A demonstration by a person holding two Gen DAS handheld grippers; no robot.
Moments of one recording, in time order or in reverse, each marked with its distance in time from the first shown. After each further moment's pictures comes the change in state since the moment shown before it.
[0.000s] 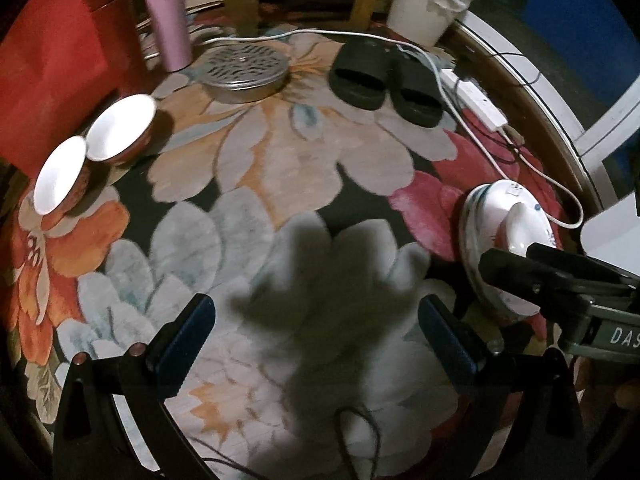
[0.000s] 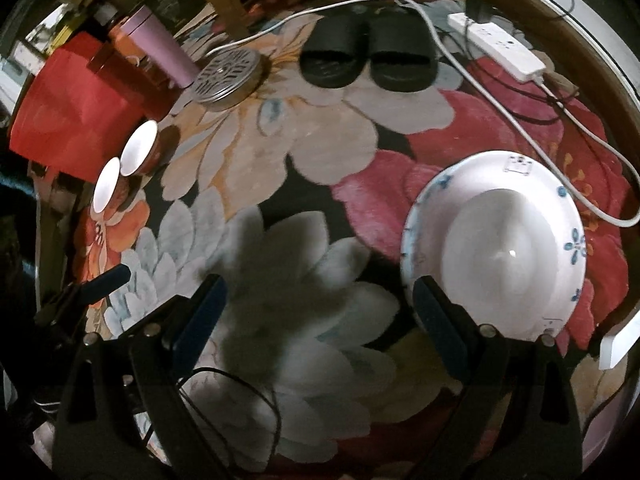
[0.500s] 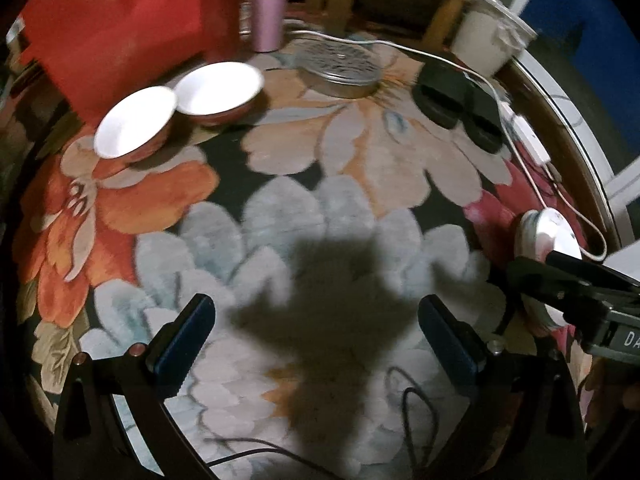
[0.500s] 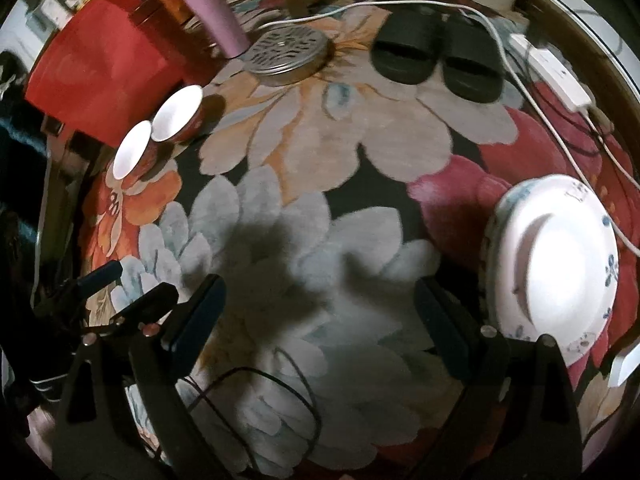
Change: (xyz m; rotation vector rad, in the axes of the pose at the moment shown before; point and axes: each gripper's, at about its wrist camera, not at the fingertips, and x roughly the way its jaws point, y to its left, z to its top) left arm -0.016 0.090 -0.028 -0.165 -0.038 0.069; right arm 0.021 0.071 -0.005 -0.126 0.016 0.012
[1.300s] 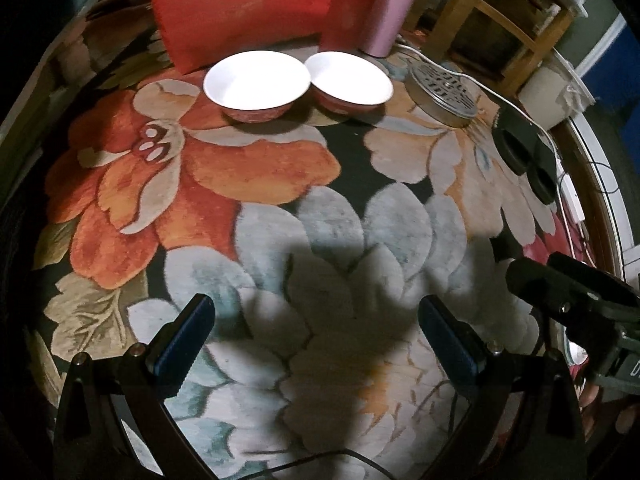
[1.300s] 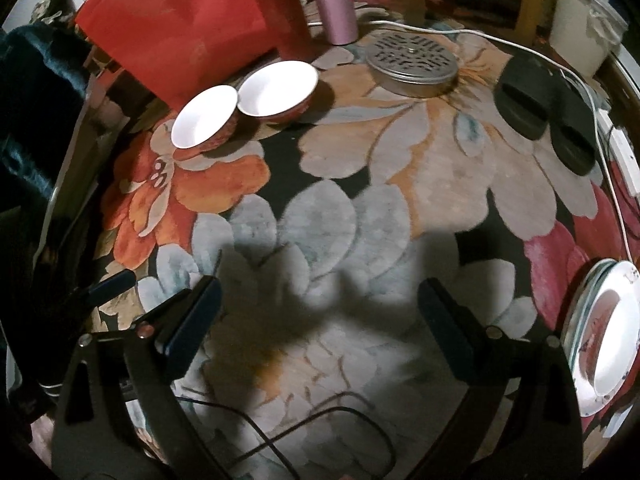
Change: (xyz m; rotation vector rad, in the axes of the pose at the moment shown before) left arm -0.007 0.103 -0.014 -0.213 -0.018 0.046; right arm 0.036 0.116 0.013 -0.211 -0.002 0.048
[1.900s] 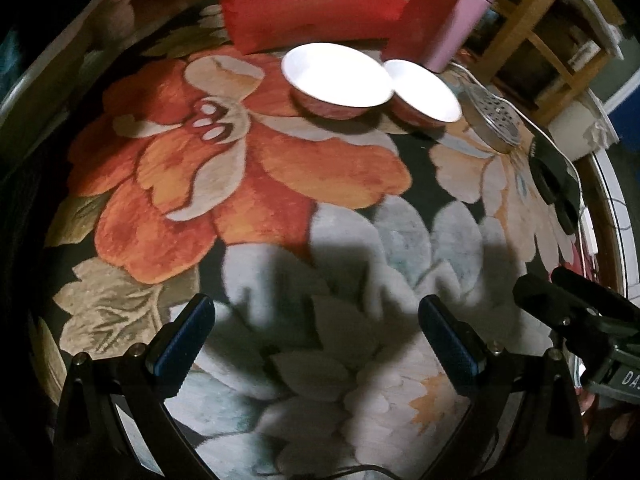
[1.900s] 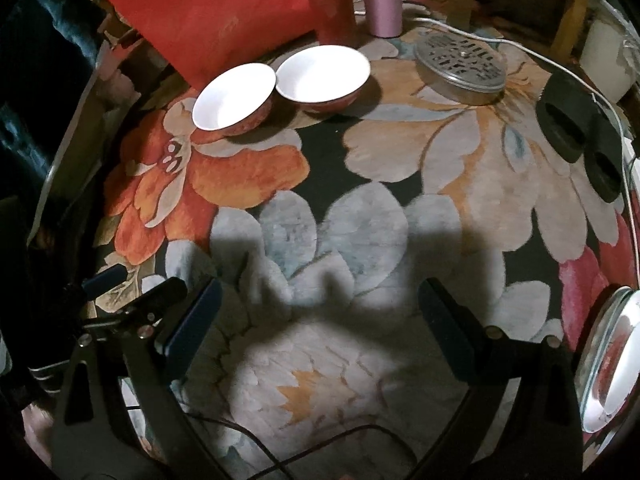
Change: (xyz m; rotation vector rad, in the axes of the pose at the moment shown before) left arm 0.012 0.069 0.001 -0.118 -0.007 0.018; right arm 0.035 0.044 0.008 -0.076 0.032 0.001
